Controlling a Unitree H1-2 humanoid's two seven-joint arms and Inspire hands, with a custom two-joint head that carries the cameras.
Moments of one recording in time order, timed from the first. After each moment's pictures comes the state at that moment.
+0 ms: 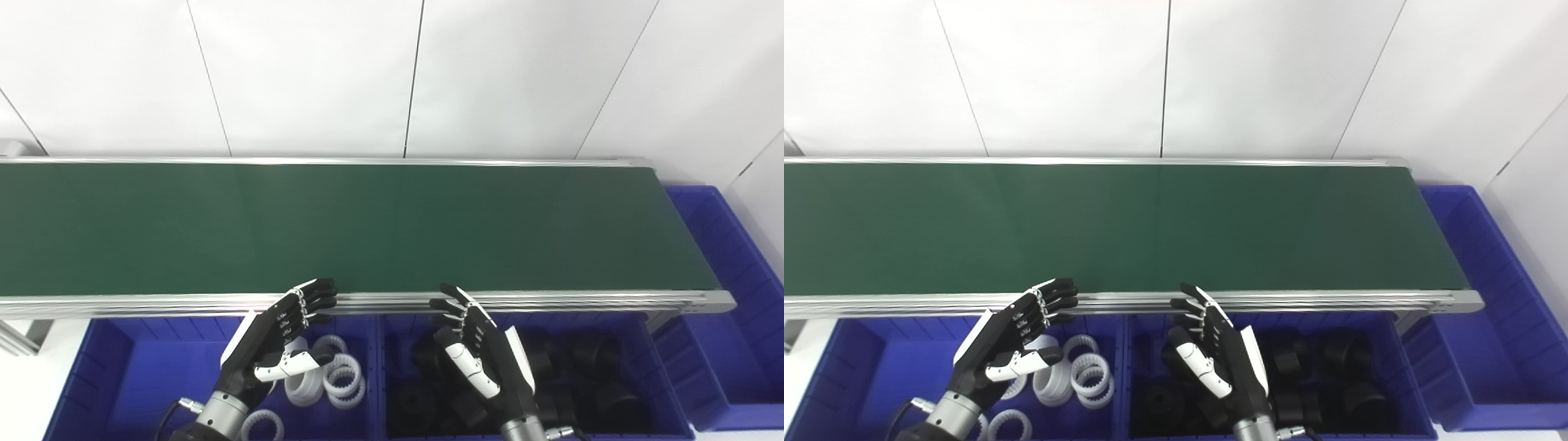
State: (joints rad) left arm 0.18 0.09 -0.11 -0.01 -0.10 -0.17 -0.27; right arm 0.17 0.00 0.20 -0.01 -0.14 -0.20 0.06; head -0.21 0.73
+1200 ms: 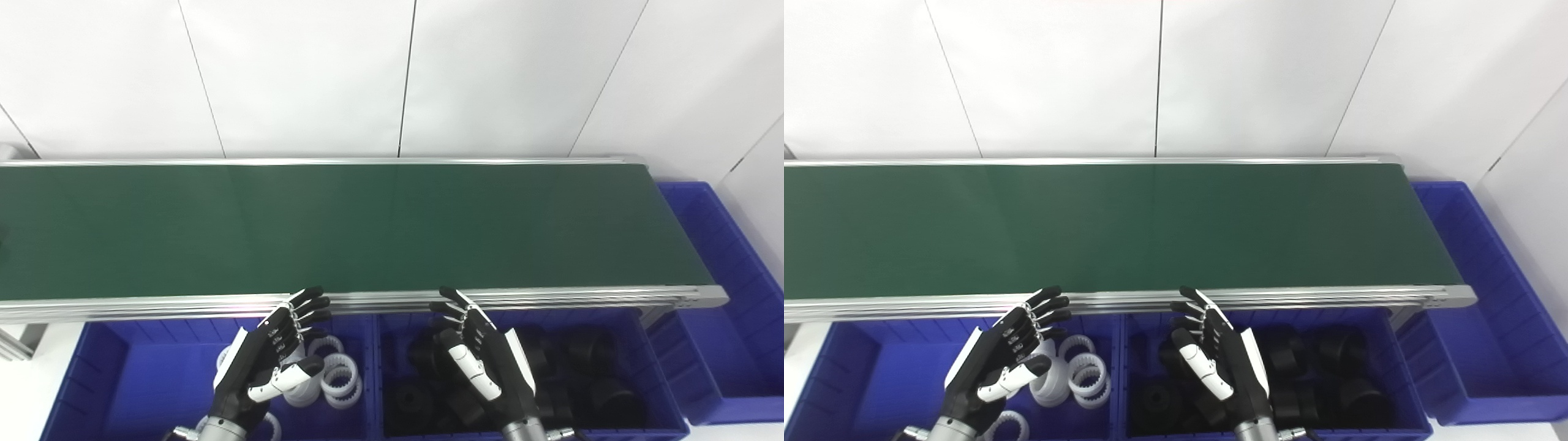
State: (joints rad) left arm 0.26 0.06 -0.11 -0.06 -0.10 -0.19 -0.24; right arm 0.19 -0.01 0.19 -0.01 -0.12 -0.20 0.07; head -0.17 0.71
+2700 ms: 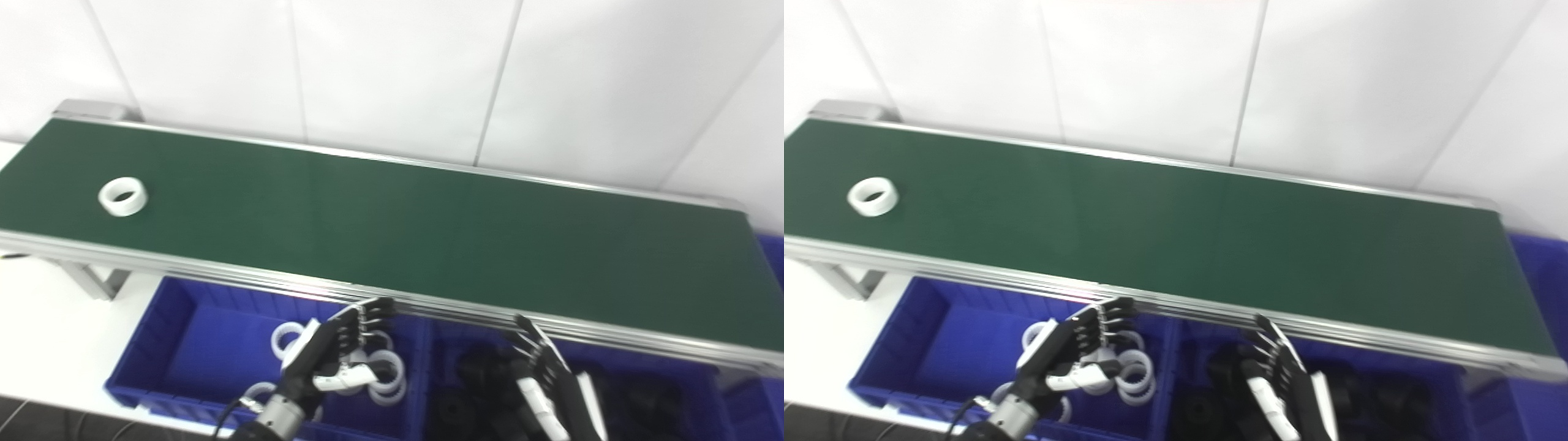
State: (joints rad) left arm 0.25 0.03 -0.15 0.05 -0.04 -0.26 -0.21; right arm 0.20 -0.07 0.16 0.03 -0.08 -0.23 0.10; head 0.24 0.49
